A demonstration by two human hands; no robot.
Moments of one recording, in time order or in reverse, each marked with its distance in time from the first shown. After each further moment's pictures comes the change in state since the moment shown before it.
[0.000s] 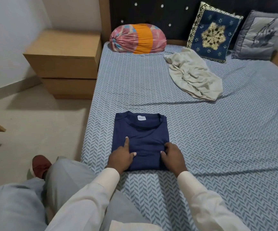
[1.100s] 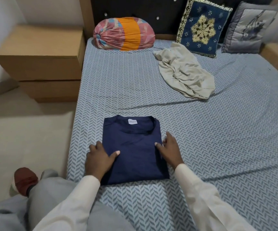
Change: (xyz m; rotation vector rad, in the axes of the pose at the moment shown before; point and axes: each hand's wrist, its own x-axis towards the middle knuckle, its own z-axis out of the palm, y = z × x) left_hand 0.029 -0.024 -0.027 -0.146 0.202 -0.237; right_hand 0.060 0.004 -0.013 0.258 0.051 0.057
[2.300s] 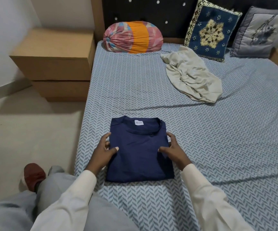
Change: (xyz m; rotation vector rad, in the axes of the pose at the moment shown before) left_hand 0.023 -0.028 -0.006 -0.795 -0.227 0.046; right_hand -0.013 -0.022 -0.017 0.439 -0.311 0.189
